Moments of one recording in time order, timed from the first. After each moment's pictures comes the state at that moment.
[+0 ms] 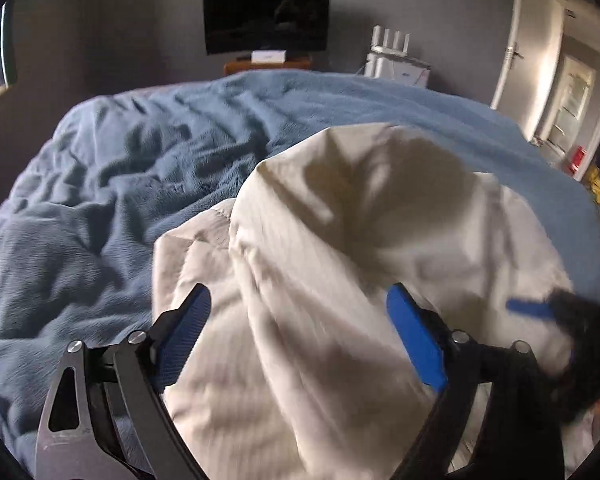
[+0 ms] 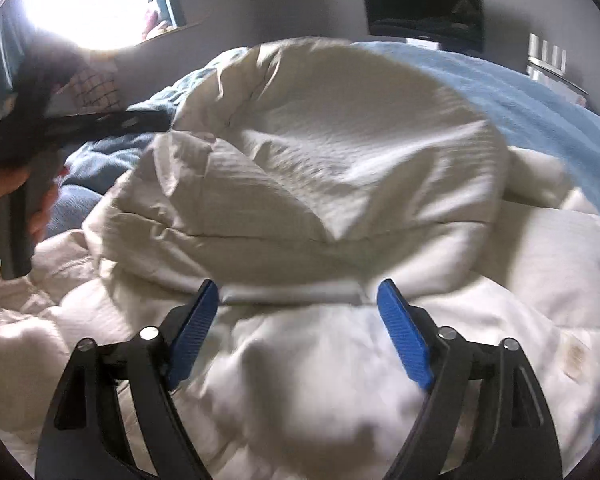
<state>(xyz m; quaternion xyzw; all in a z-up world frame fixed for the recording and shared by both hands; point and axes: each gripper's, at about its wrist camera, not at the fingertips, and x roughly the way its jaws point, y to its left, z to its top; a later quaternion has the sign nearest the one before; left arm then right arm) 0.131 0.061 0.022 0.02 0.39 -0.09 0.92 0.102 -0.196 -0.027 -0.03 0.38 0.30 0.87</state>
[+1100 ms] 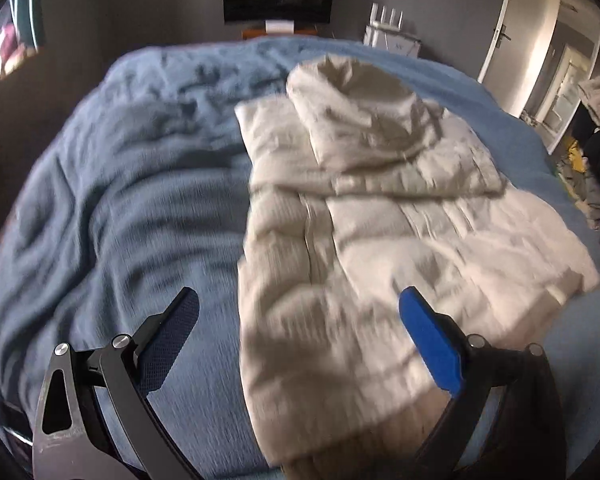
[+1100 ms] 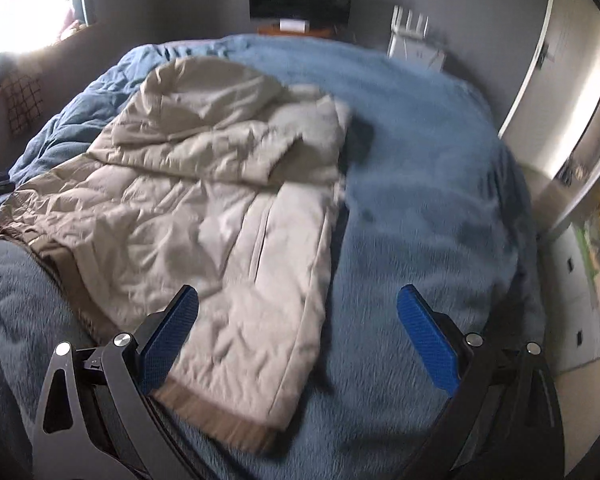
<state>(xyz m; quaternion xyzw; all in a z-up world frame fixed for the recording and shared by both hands) -0.125 0.130 0.046 0.00 0.46 -0.08 0.88 -0.162 -0.407 0.070 -0.04 0.45 0.09 0.89</state>
